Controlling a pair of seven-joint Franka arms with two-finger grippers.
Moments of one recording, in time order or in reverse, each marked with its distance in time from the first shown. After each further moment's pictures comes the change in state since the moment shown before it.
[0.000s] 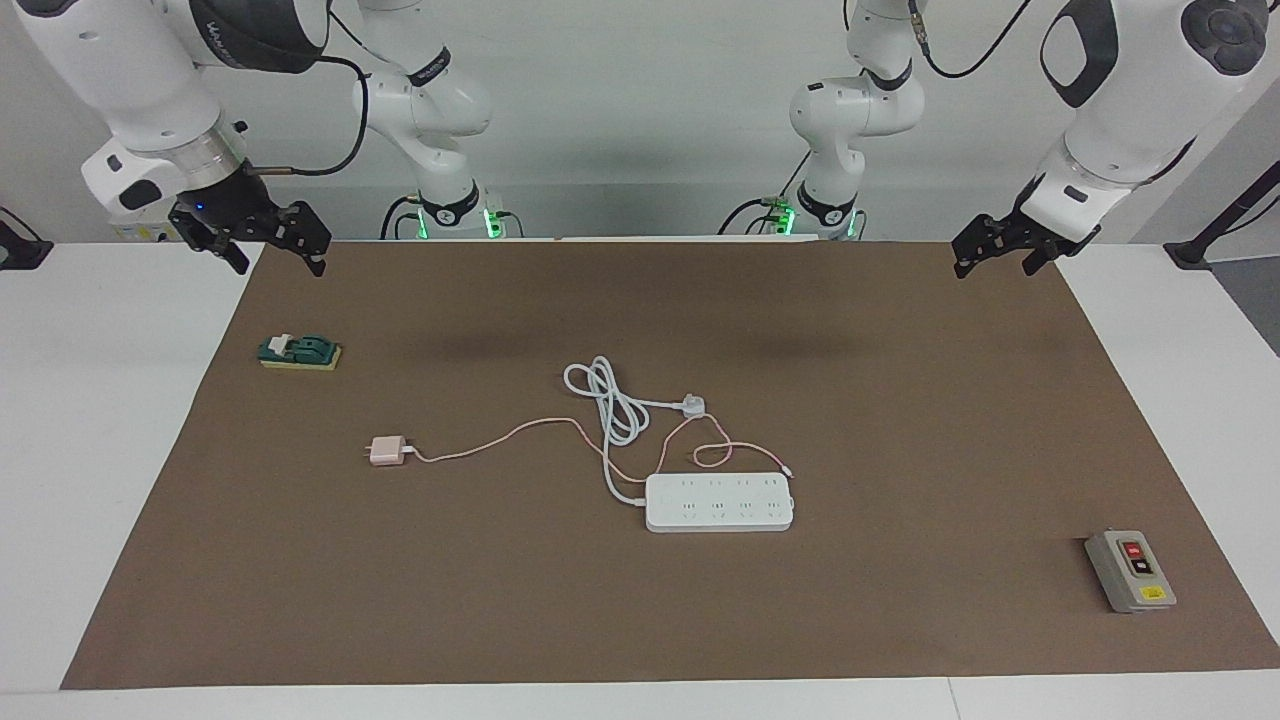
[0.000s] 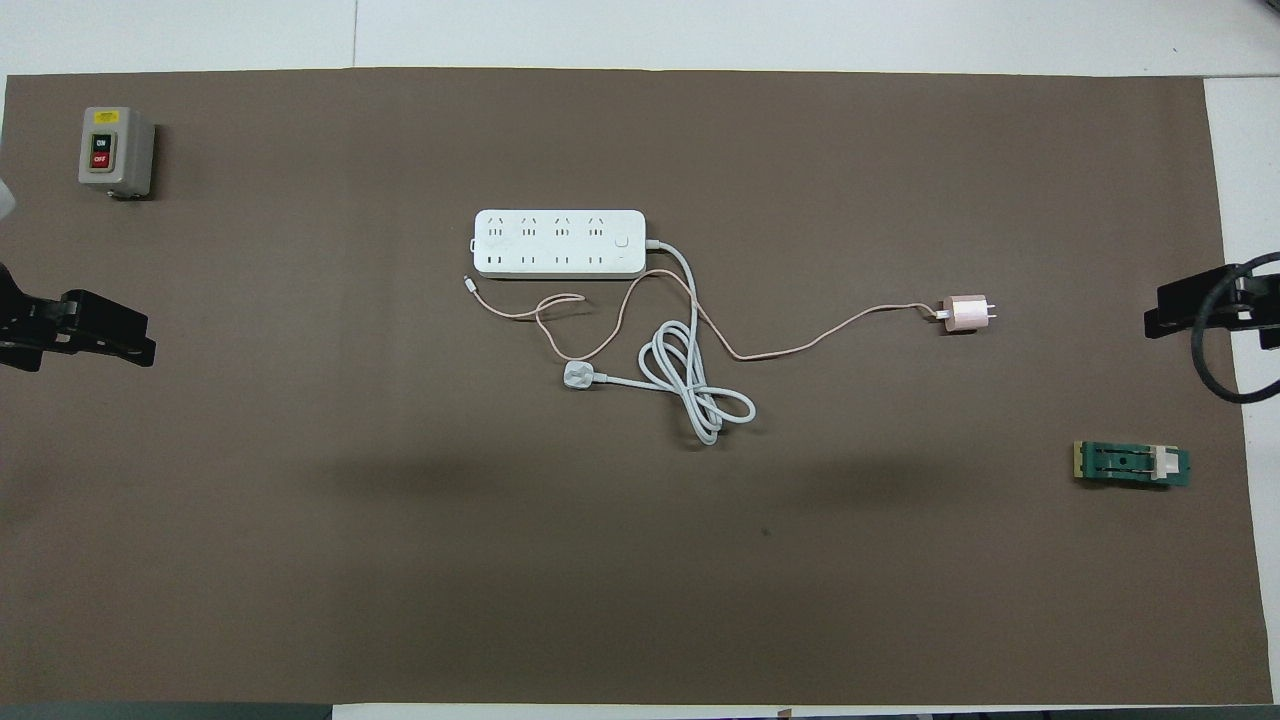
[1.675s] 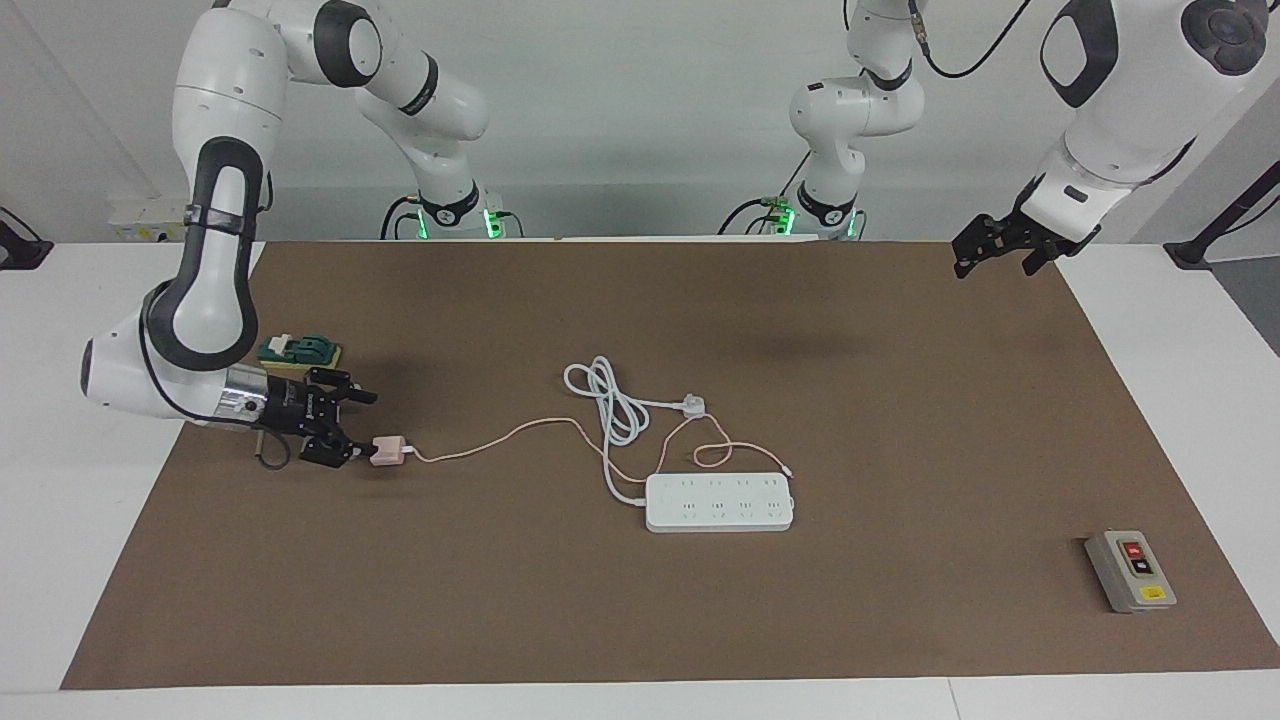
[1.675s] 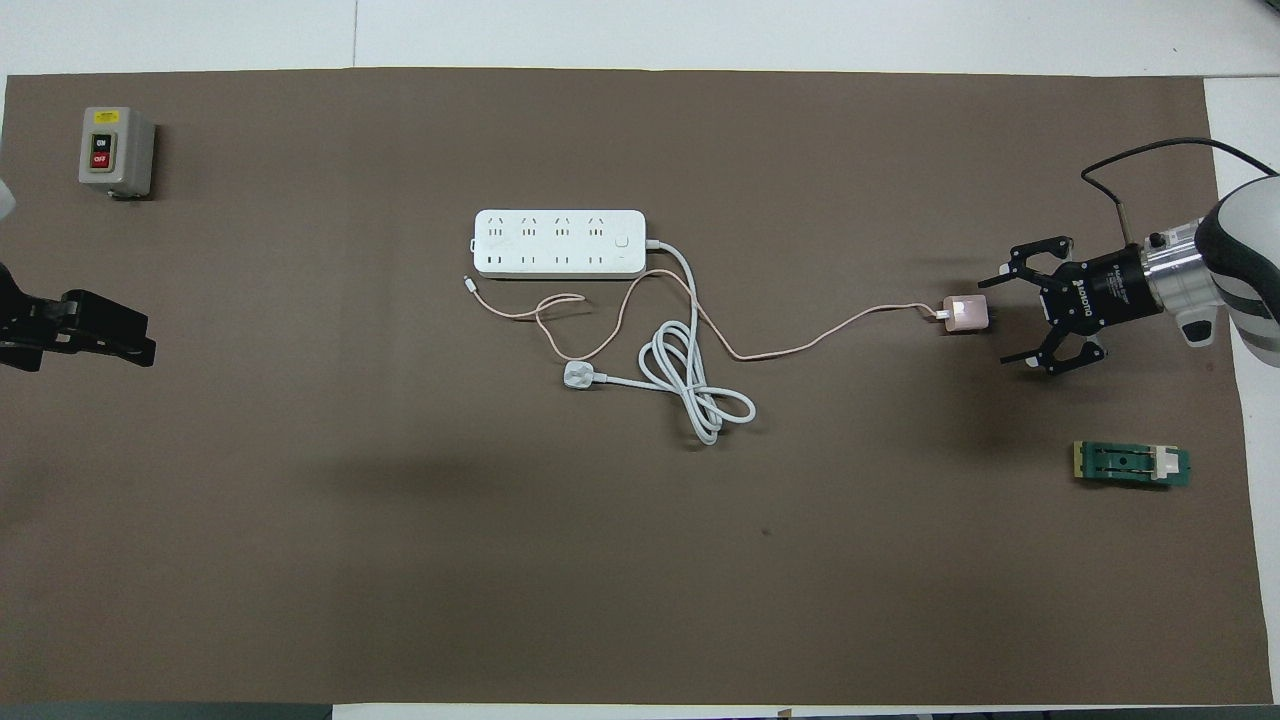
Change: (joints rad) left arm 0.000 0.000 0.000 0.000 0.000 0.000 0.000; right arm -0.198 0.534 -0.001 -0.094 0.604 0.225 0.715
